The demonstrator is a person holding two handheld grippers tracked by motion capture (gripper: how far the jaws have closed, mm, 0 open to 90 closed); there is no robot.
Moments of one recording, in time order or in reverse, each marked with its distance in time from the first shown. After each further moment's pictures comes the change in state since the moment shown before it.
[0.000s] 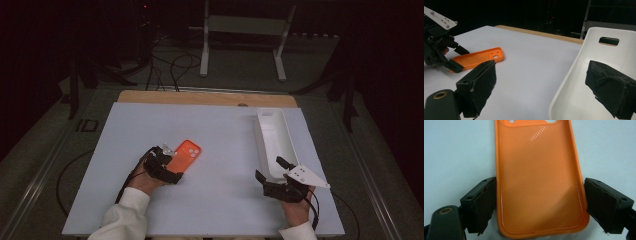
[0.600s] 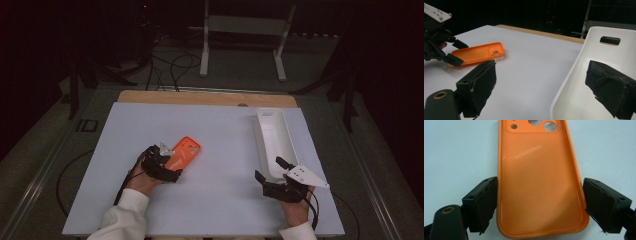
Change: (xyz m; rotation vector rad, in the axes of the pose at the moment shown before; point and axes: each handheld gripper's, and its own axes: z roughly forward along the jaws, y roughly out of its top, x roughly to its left) left arm -0.002 0.001 -0.013 -0.077 0.048 0.006; right arm 0.000 0.000 0.001 0.003 0.004 -0.004
